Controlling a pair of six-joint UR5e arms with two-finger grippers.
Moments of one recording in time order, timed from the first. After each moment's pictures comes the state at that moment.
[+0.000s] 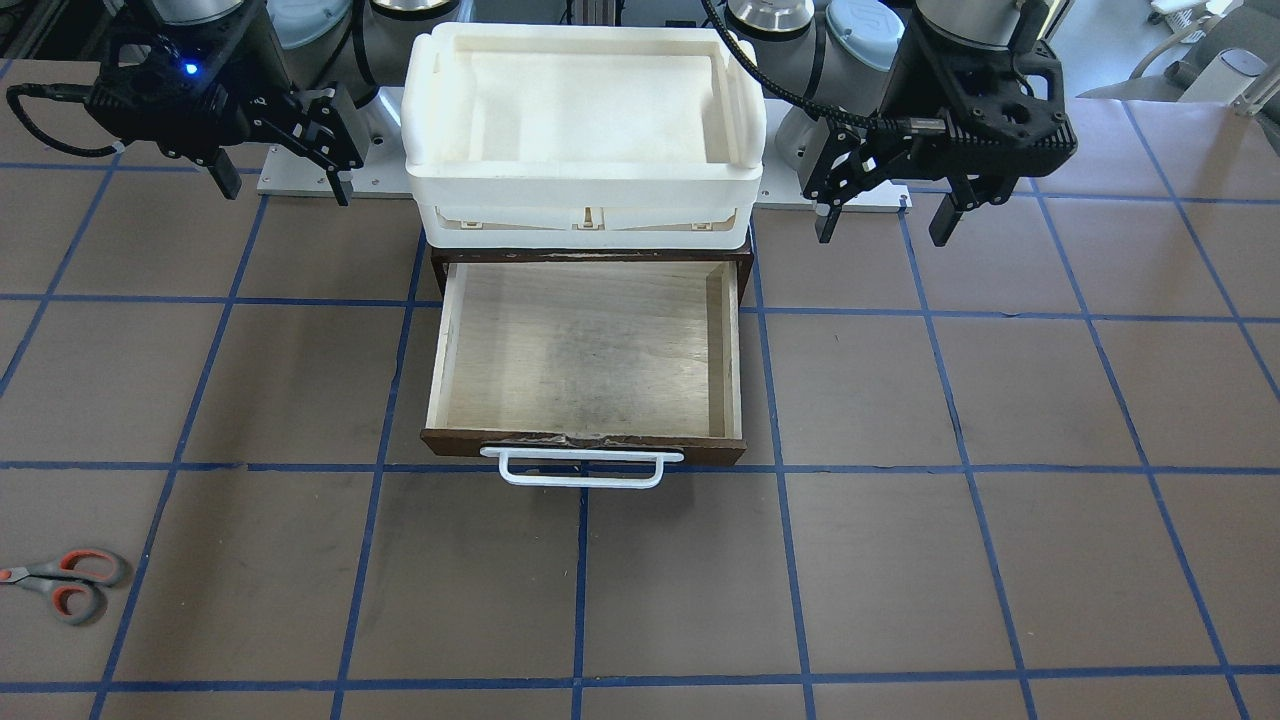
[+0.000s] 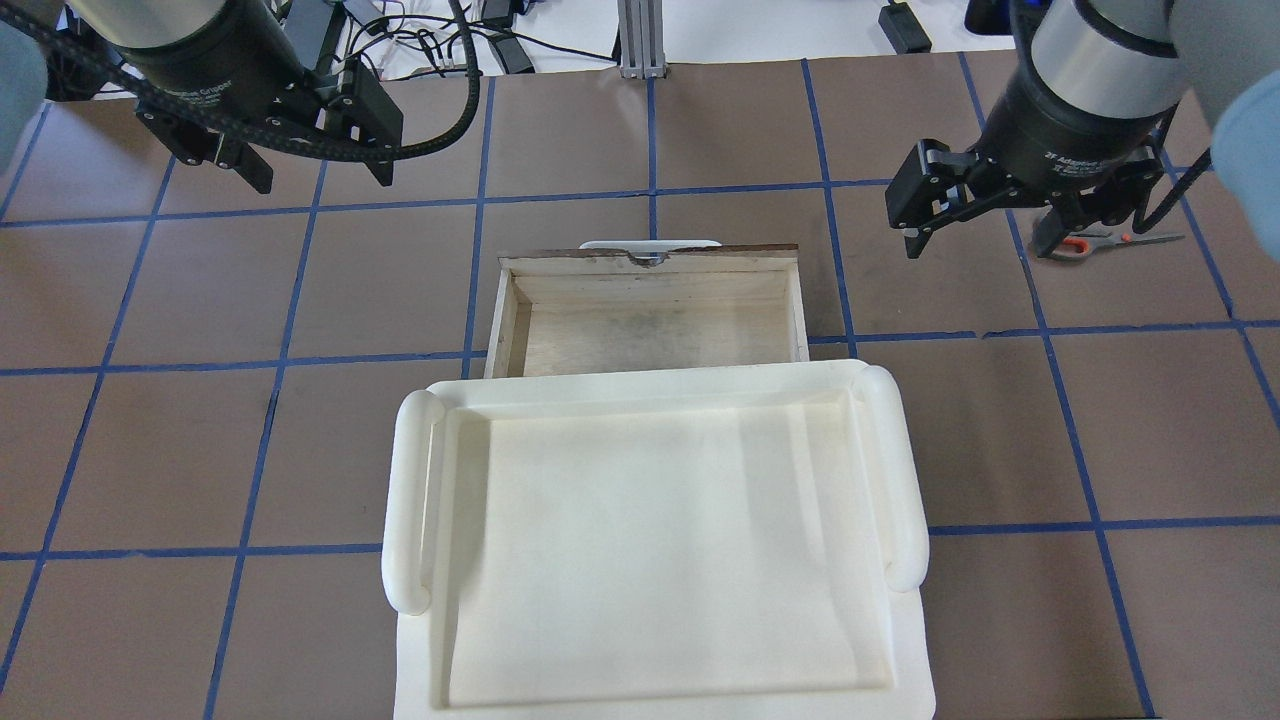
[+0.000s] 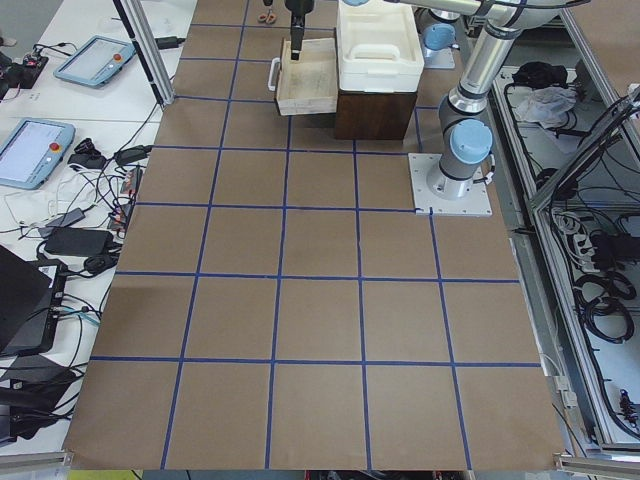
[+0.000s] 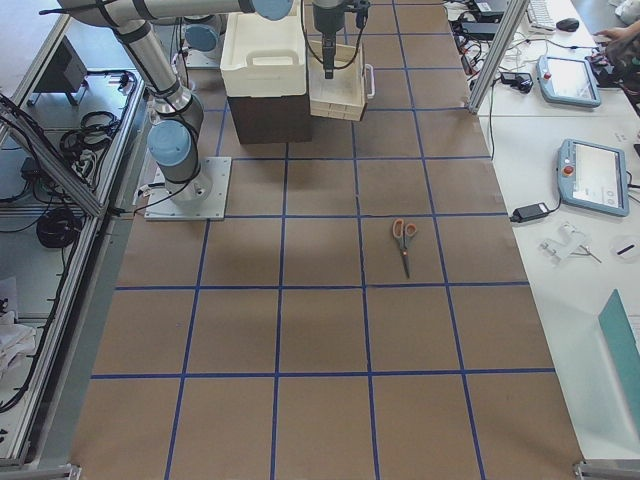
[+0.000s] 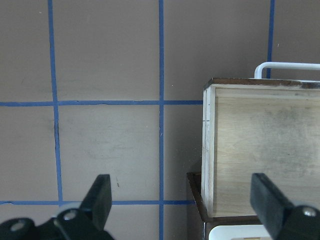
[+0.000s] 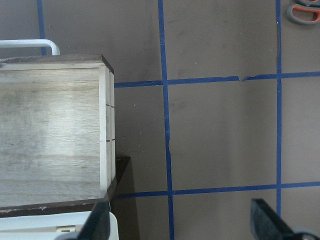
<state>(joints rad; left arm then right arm) -1.59 -1.56 -1.46 -1.57 1.57 -0.03 1.57 -1.70 1.63 -1.55 -1.58 0.04</state>
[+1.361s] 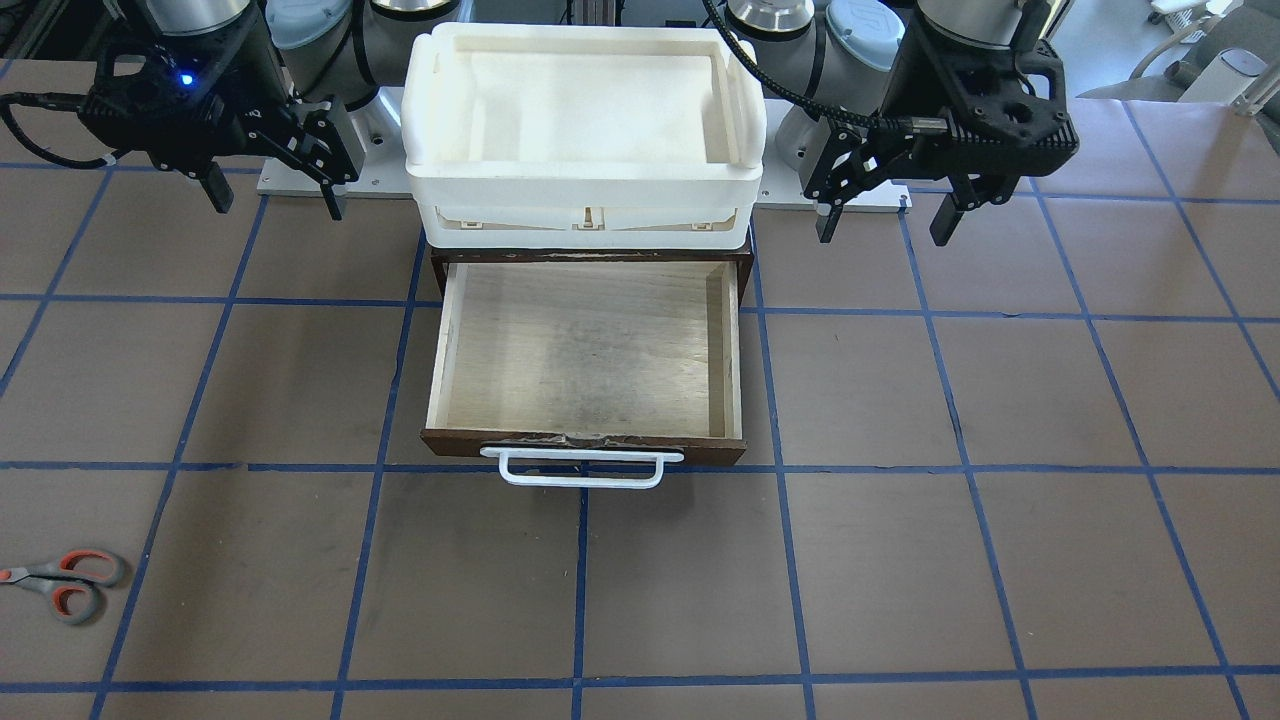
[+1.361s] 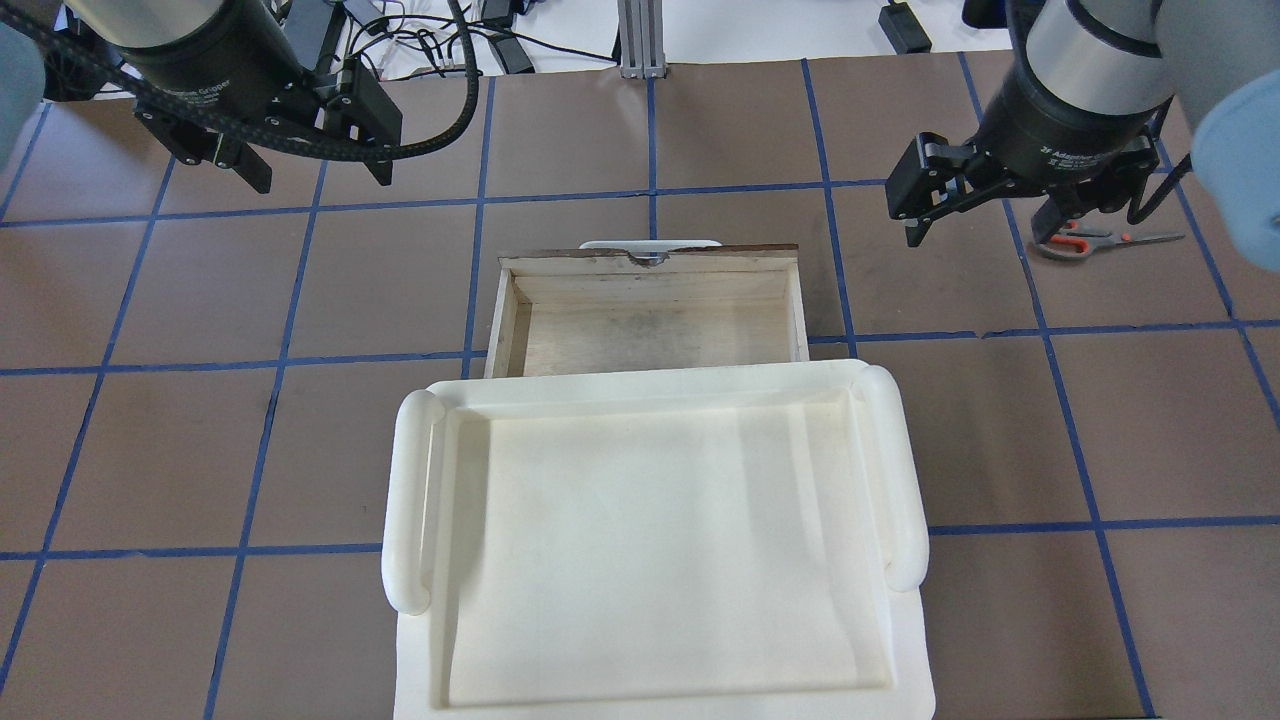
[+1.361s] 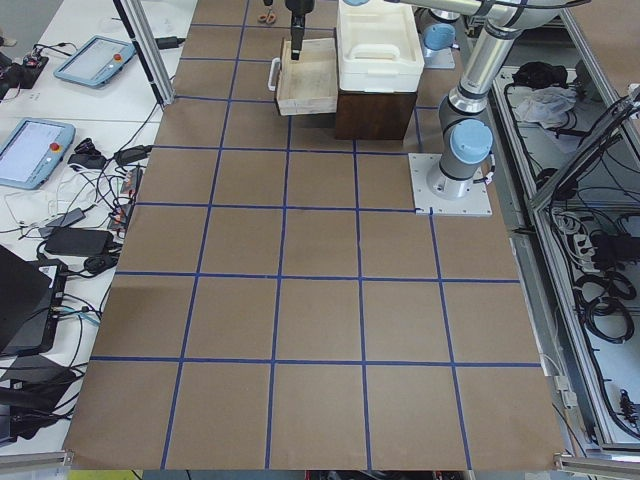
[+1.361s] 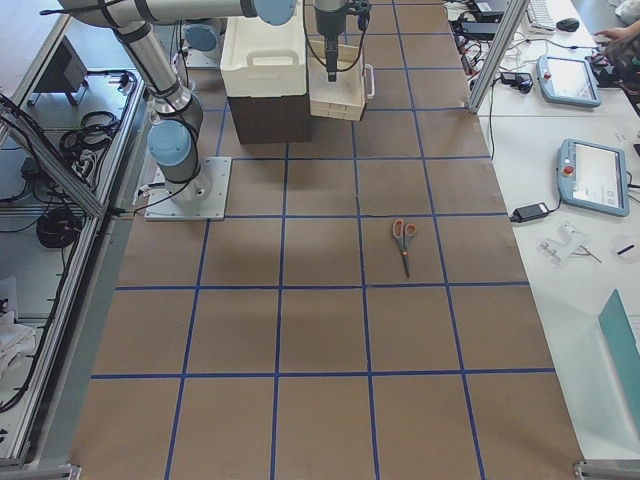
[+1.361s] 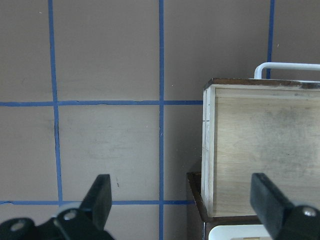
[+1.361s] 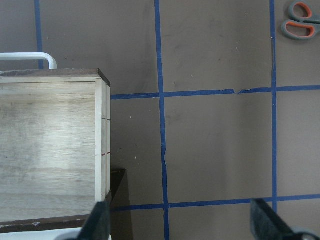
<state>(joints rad) -1.59 -1.56 -1.46 -1.57 1.57 -0.03 1.57 -1.69 1.64 -1.61 -1.59 0.04</state>
